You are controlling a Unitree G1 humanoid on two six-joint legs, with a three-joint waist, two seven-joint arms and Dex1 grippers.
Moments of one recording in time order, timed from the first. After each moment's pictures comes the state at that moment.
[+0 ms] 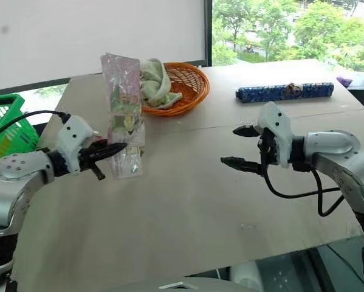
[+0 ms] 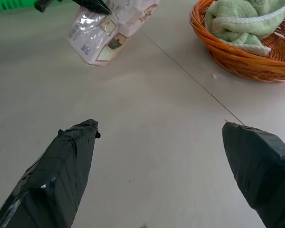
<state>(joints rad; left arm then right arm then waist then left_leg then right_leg) -0.11 0.88 0.28 -0.39 -0.39 0.64 -0.81 -0.49 -0.88 0.07 -0.44 0.69 0.78 0.86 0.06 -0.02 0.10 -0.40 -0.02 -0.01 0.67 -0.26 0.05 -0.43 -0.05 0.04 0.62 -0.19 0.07</state>
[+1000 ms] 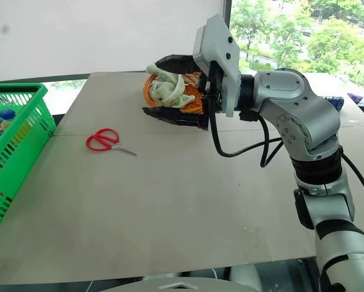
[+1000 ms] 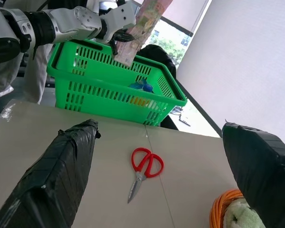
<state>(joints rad) -0.63 1.27 0.34 1.01 0.04 0.05 -0.30 -0.97 -0.46 0.15 -0.30 0.60 0.68 0.89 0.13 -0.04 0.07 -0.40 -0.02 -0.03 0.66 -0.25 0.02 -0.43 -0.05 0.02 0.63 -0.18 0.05</state>
